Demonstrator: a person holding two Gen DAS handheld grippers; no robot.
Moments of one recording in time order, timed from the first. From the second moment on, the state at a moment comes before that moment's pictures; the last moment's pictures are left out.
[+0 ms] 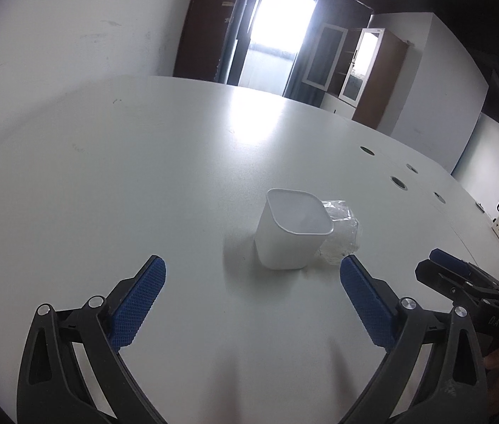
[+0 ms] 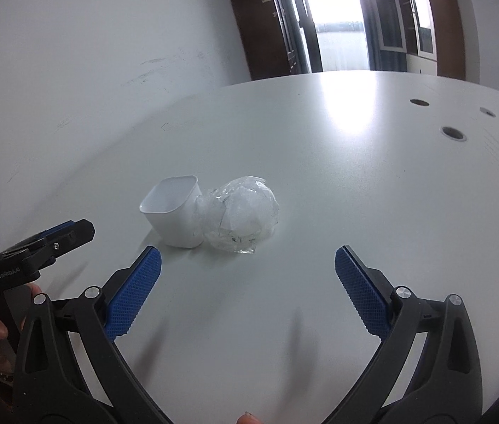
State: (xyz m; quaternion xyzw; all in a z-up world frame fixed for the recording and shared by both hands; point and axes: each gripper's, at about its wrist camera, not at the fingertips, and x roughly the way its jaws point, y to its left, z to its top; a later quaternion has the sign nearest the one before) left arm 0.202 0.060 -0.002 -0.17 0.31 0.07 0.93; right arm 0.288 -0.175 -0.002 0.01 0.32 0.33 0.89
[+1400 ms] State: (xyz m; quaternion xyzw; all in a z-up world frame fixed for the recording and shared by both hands) left arm 0.296 0.079 -0.037 -0.21 0.38 0.00 0.90; right arm 0.376 -0.100 -0.034 -0.02 0.42 0.40 0.82
